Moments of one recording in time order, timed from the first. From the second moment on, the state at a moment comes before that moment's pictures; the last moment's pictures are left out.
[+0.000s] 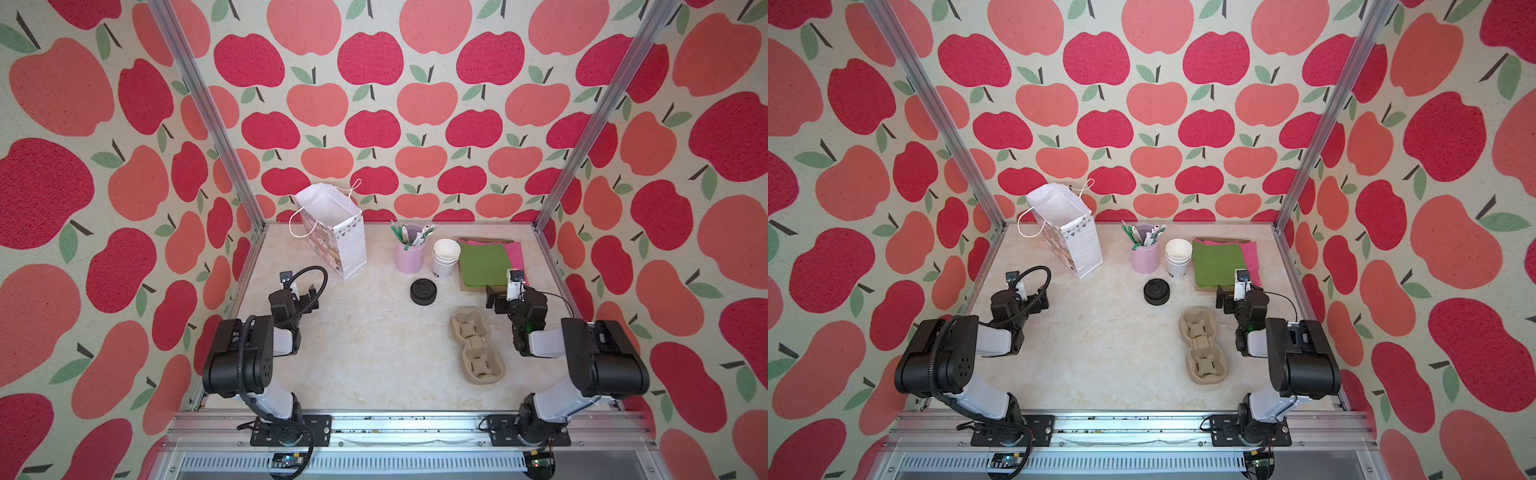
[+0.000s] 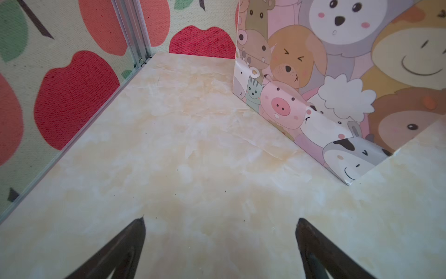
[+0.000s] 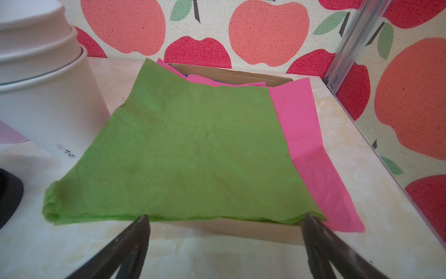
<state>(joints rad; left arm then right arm) 0.10 1.62 0.37 0.86 0.00 -0.01 0.03 1.59 0.35 0.92 -0.08 -0.10</state>
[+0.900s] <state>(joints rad) 0.10 1.62 0.37 0.85 0.01 -0.01 0.03 1.59 0.35 0.92 -0.07 -0.10</state>
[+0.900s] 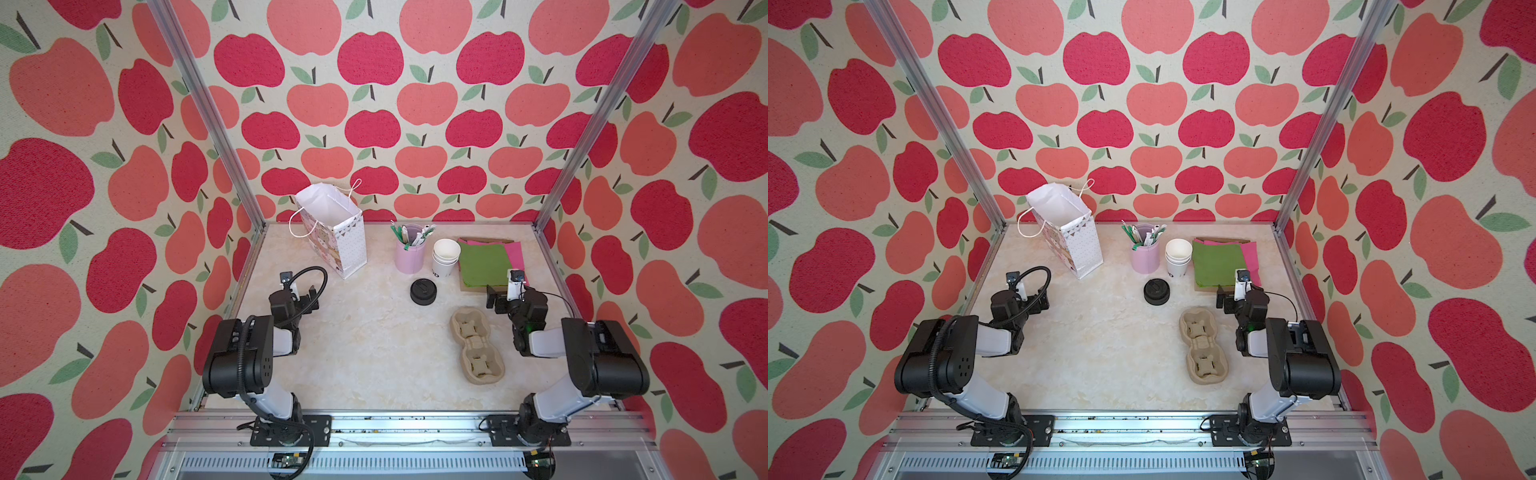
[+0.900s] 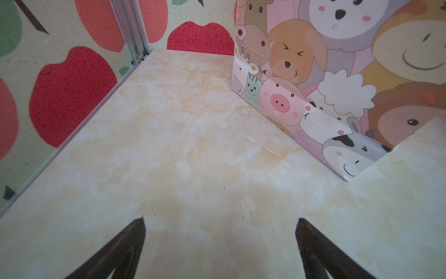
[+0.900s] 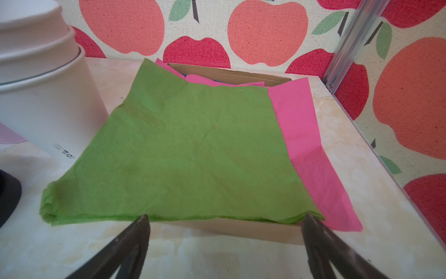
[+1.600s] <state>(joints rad) 0.10 1.25 0.37 0.62 -0.02 -0.03 0.03 1.23 0.31 0.74 -0.04 -0.10</state>
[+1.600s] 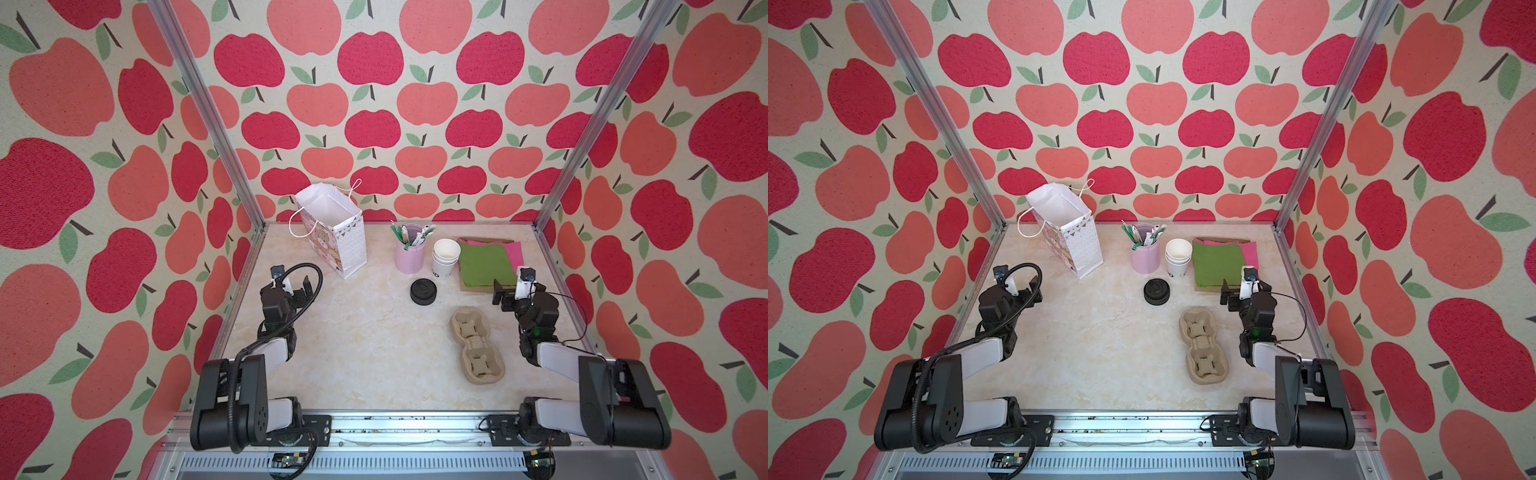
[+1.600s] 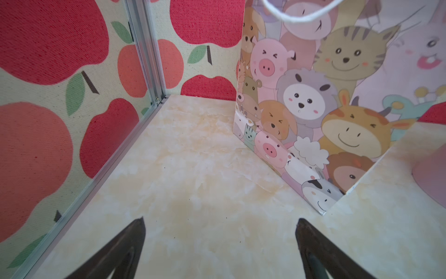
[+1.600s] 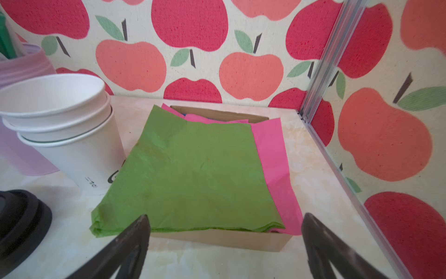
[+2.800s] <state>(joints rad) -0.46 1.21 0.98 -0.48 0.49 -0.35 0.28 1.71 1.59 -0.65 -0.16 0.17</state>
